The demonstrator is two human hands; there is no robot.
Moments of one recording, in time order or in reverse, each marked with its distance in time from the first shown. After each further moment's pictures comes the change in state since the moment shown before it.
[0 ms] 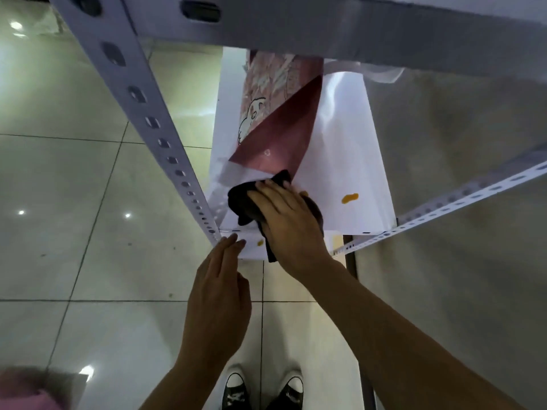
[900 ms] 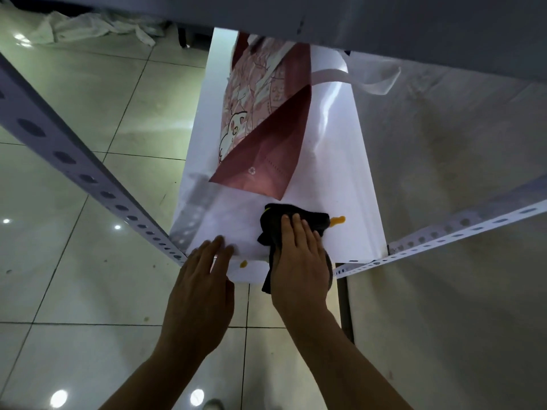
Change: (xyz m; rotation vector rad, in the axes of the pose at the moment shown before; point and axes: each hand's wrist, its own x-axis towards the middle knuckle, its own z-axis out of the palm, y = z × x) left_hand 0.060 -0.014 0.048 0.206 -0.073 0.093; right_hand -0.035 0.043 0.031 -0.015 -0.086 0.531
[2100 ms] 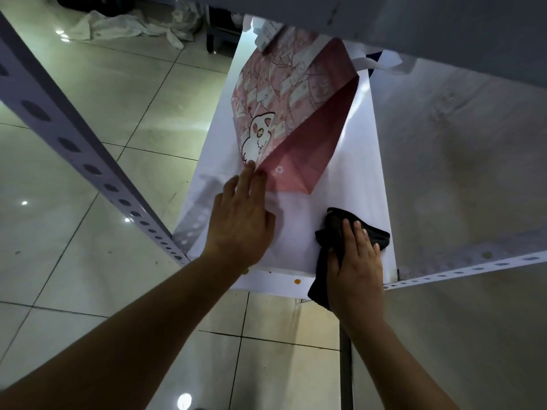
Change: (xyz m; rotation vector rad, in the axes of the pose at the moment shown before) left_hand 0.114 0.044 -0.020 0.081 0.134 -0.025; right_hand 0.028 0.078 -0.027 0.042 0.032 0.084
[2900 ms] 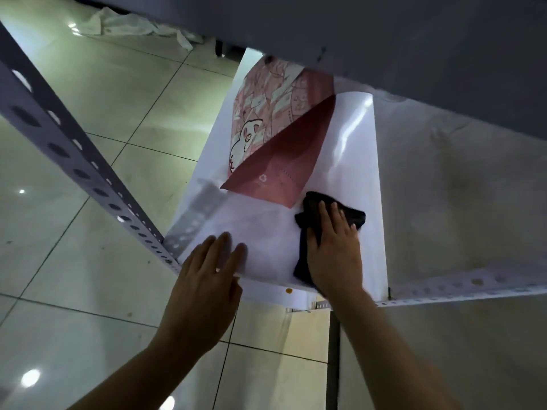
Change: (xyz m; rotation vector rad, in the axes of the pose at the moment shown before) left_hand -0.092 -0.028 0.025 0.030 -0.101 0.014; right_hand 0.059 -0.017 0.011 -0.063 -0.093 -0.167
